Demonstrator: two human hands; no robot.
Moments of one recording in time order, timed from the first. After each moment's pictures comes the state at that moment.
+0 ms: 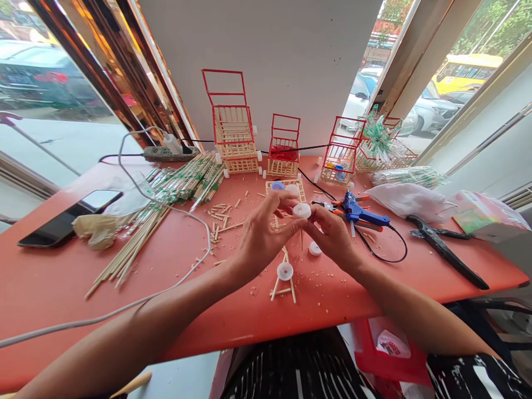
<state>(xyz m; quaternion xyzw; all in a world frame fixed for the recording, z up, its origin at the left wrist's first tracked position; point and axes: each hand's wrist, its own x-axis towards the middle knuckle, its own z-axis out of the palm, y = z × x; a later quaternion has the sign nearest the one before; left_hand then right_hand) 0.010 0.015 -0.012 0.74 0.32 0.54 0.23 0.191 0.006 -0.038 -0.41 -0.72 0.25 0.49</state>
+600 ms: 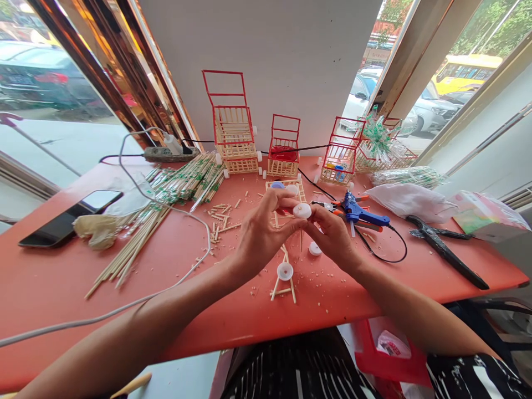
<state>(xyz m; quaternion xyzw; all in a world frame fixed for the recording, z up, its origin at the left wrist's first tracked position) 0.009 0.016 -0.012 0.74 0.32 0.55 0.22 0.192 0.006 -0.038 -0.42 -0.73 0.25 0.48</state>
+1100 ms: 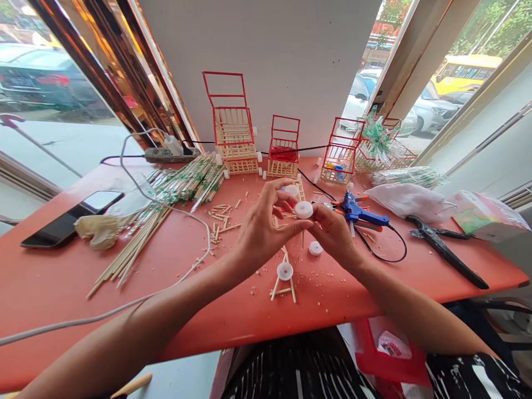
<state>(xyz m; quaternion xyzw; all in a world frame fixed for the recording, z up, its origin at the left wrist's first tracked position) 0.007 0.021 -0.006 0.74 0.31 0.52 0.30 0.194 0.008 -0.038 -0.42 -0.70 0.29 0.50</state>
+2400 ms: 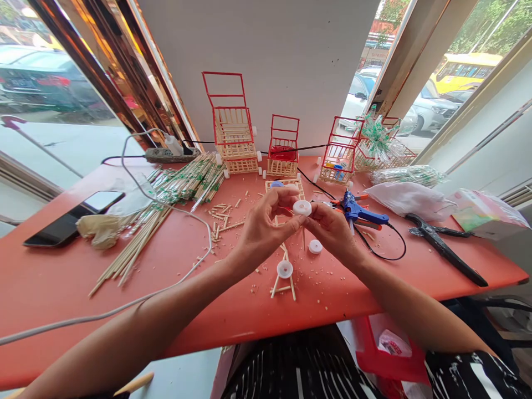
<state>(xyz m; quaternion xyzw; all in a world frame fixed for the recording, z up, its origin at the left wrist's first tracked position) 0.013 0.021 -0.016 0.68 0.28 0.53 0.42 0.195 0.009 -0.041 -0.39 -0.69 0.35 0.50</state>
